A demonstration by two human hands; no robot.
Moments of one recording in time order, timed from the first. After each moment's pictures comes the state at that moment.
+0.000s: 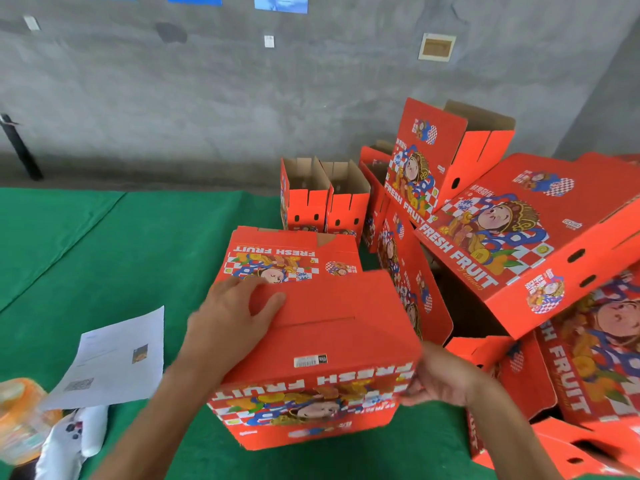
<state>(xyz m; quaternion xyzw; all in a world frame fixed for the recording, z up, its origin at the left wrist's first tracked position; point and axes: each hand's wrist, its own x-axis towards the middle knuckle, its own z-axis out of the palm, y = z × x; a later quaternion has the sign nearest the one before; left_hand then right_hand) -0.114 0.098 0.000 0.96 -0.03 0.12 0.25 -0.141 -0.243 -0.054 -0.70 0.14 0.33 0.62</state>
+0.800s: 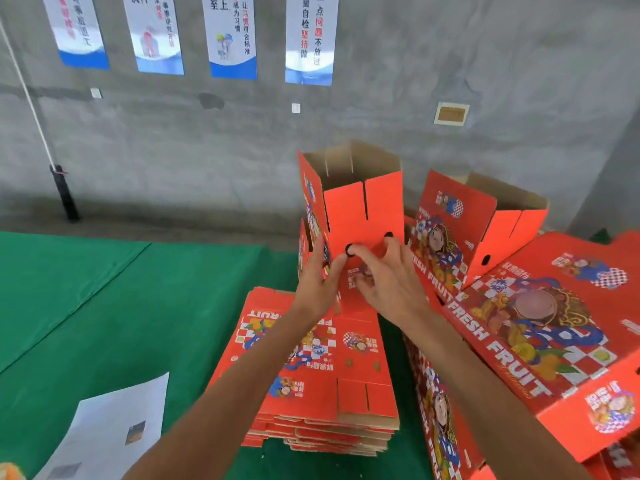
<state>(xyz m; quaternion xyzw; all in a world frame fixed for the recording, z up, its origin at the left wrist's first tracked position) 0.085 0.009 0.045 0.74 -0.19 0.15 0.63 0.061 -0.154 0.076 -0.94 -0.14 -0.30 0.10</state>
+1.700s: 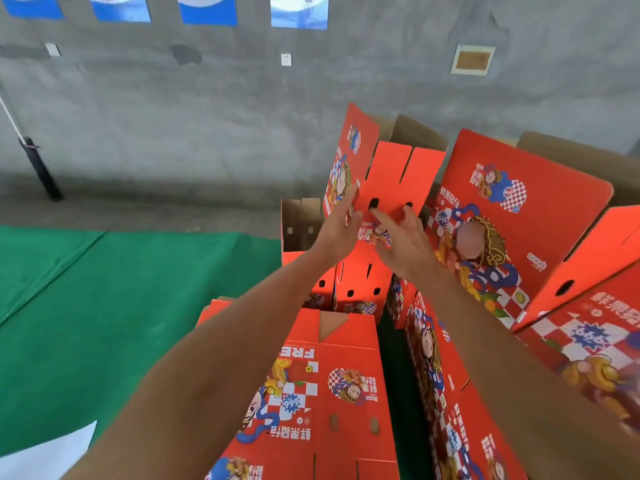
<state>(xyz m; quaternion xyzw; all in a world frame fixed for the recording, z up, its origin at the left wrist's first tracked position) 0.365 -0.086 0.020 0.81 -0.18 0.10 0.54 0.334 -0.250 0.013 -0.97 -0.08 -0.16 0.15</state>
